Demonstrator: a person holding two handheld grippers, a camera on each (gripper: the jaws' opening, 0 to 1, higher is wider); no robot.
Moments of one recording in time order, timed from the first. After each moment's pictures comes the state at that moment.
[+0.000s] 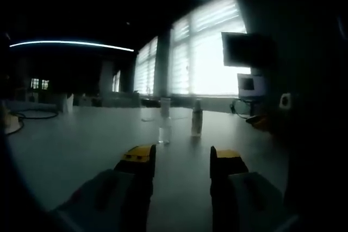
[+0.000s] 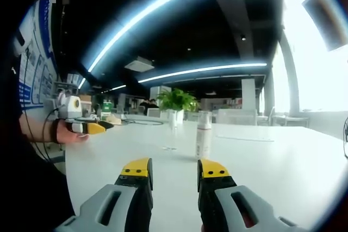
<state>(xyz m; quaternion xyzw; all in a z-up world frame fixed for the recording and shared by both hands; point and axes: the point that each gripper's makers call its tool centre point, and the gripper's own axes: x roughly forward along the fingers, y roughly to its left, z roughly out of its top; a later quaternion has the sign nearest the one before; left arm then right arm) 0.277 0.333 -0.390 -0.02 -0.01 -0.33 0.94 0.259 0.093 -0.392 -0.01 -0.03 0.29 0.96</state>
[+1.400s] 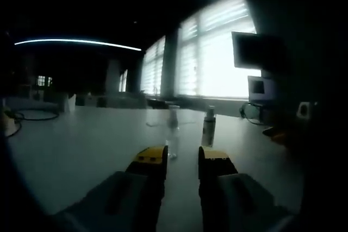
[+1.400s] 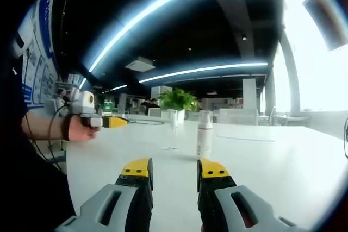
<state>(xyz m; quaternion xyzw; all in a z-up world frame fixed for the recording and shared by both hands) 0.327 0.318 -0.374 -0.03 -0.02 -0.30 0.95 0.258 0.094 -0.392 -0.01 -0.03 0.30 0.95</state>
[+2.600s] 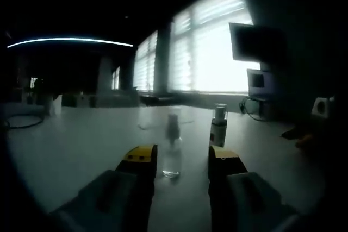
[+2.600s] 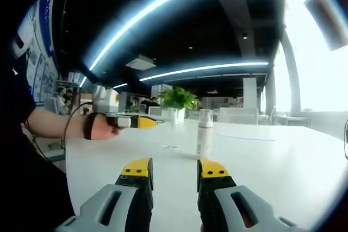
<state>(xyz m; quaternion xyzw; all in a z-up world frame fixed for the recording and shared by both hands) 0.399 0.268 -0.375 -0.01 0.00 -0.33 0.94 0.259 0.095 -0.395 -0.02 -0.02 0.30 0.95</state>
